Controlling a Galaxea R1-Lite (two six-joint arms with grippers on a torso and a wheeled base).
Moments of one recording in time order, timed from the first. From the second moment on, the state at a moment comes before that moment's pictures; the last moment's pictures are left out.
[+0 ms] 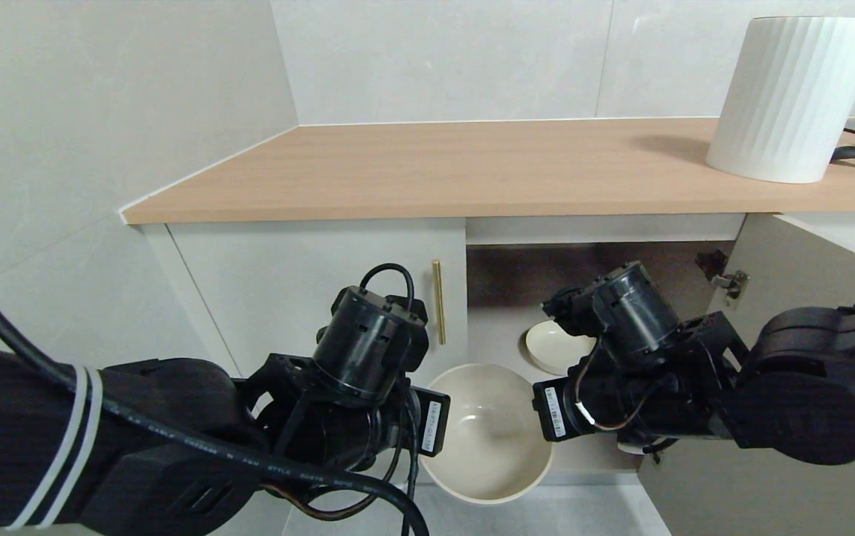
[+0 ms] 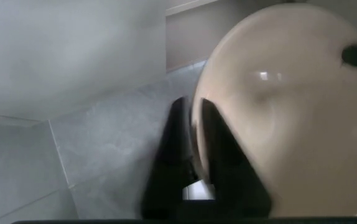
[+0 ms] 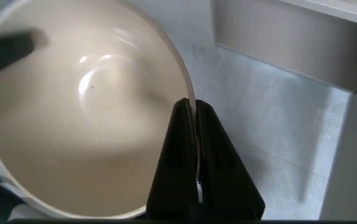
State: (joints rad) left arm -0.79 1.80 -0.93 -0.14 0.27 -0.34; right arm 0.76 1.81 -1.07 0.02 -0.12 0.38
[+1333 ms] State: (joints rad) left arm -0.78 1.77 -0.94 -0.14 0.29 -0.34; right arm 0.42 2.11 -1.32 -0.01 -0.32 0.51
